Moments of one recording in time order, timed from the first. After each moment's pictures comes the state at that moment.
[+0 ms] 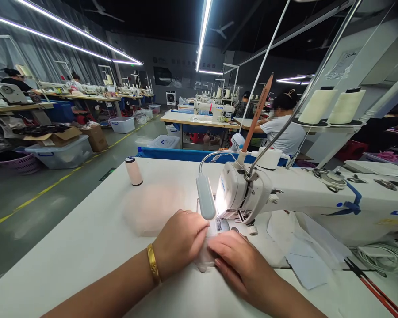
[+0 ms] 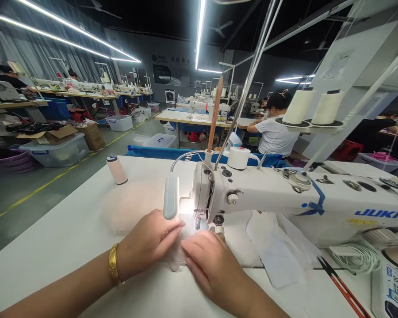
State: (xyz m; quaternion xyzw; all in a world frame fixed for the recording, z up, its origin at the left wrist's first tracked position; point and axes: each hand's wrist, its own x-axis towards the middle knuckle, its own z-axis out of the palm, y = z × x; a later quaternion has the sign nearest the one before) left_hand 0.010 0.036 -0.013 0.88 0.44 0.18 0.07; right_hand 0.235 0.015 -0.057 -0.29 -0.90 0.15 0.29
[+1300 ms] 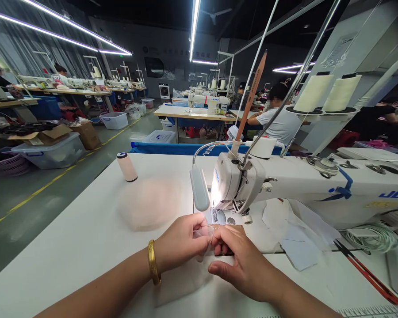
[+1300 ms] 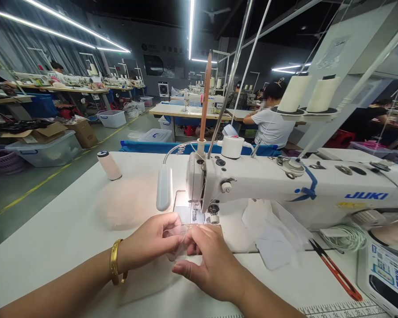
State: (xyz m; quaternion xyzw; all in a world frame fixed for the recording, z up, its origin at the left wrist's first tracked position) left_hand 0.021 0.033 -0.021 0.65 0.47 0.22 0.55; right_hand 0.229 0.006 -0.049 -0.40 -0.79 0.35 0.29
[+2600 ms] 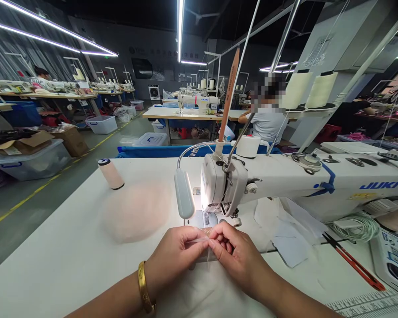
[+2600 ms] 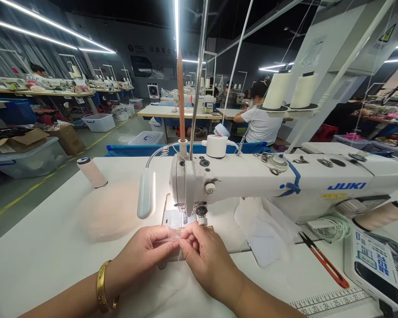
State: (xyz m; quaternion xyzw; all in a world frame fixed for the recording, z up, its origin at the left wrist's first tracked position) left_hand 0.032 0.029 -0.032 0.68 0.48 0.23 0.51; right_hand 0.232 0.010 -0.052 -0.47 -0.73 0.35 0.34
